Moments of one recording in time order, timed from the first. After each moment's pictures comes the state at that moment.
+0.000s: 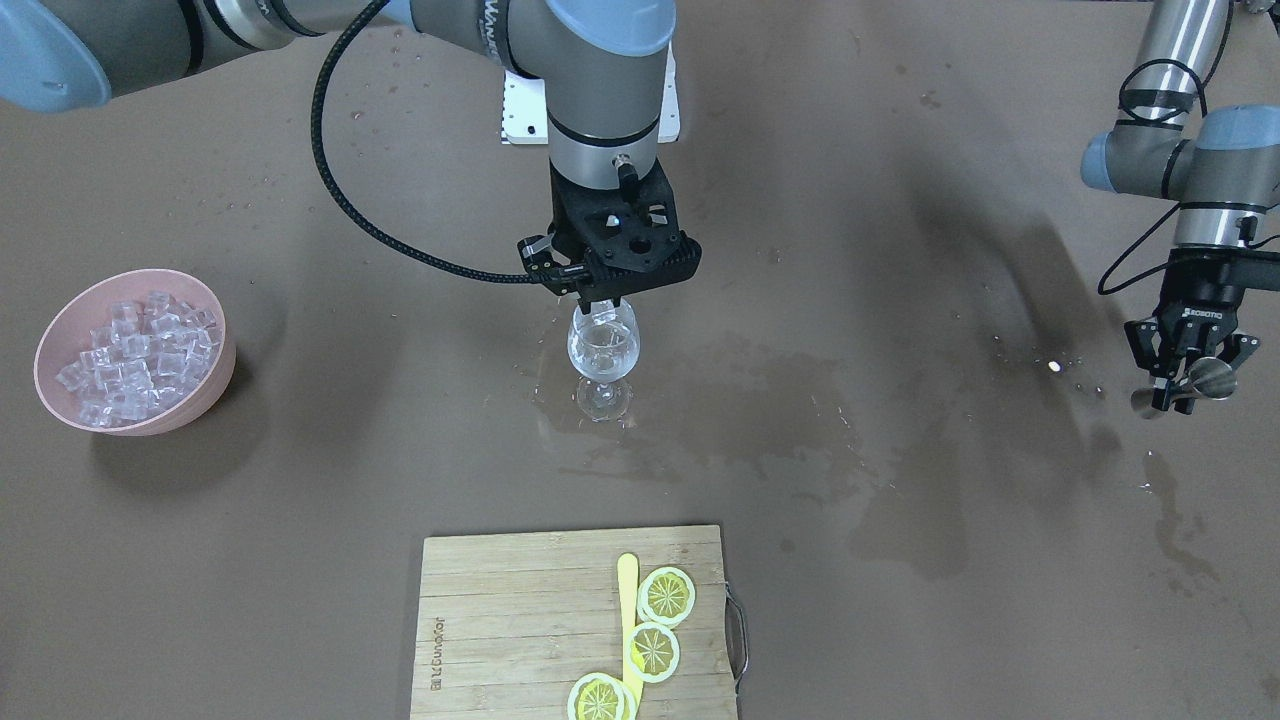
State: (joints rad) left arm -0.90 -1.54 -1.19 -3.25 -1.45 -0.75; right arm 0.67 -0.48 1.52 -1.94 1.93 0.78
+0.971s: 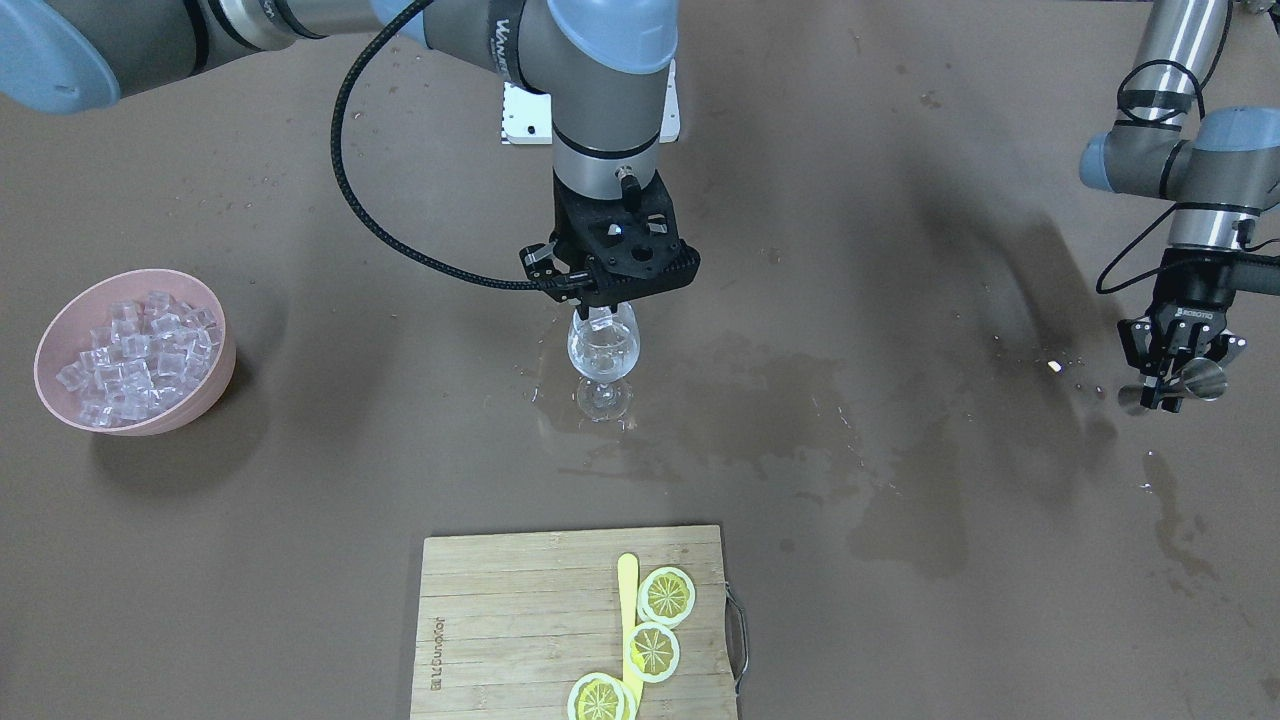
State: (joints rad) left arm -0.89 -1.55 -1.19 -3.25 -1.47 -0.81; right arm 0.65 -0.49 1.51 -1.93 1.90 0.78
